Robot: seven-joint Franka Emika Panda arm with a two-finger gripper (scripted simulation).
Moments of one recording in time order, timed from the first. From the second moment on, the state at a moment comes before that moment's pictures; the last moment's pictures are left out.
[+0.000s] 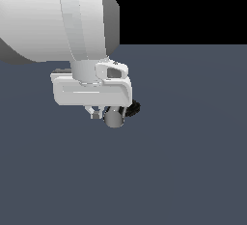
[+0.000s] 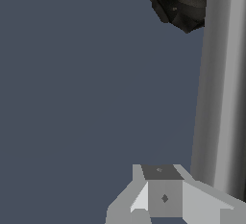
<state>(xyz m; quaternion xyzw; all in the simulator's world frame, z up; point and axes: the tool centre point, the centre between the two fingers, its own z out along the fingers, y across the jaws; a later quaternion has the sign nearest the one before) -0.103 0.077 0.108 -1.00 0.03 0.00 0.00</state>
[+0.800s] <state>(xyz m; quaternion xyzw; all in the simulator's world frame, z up) -0.108 0.031 0.108 -1.00 0.01 0.00 0.00</state>
